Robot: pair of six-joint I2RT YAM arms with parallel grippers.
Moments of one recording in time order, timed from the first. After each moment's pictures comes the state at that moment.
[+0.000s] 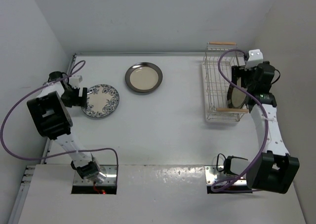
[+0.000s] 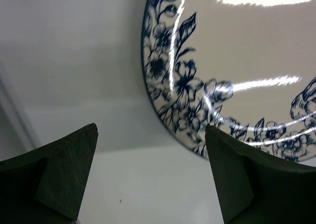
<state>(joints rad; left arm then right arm) 0.46 1.80 1.27 -0.64 0.19 0.47 -0.21 1.18 0.94 -0.13 -0.02 -0.32</state>
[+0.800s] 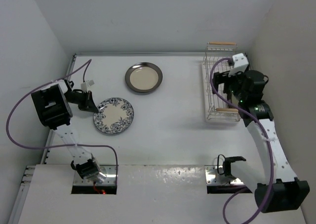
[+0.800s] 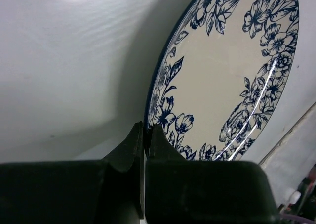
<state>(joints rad) 0.45 2.08 1.41 -0.96 0.72 0.63 0.01 0.97 0.94 -0.22 -0.15 -0.16</state>
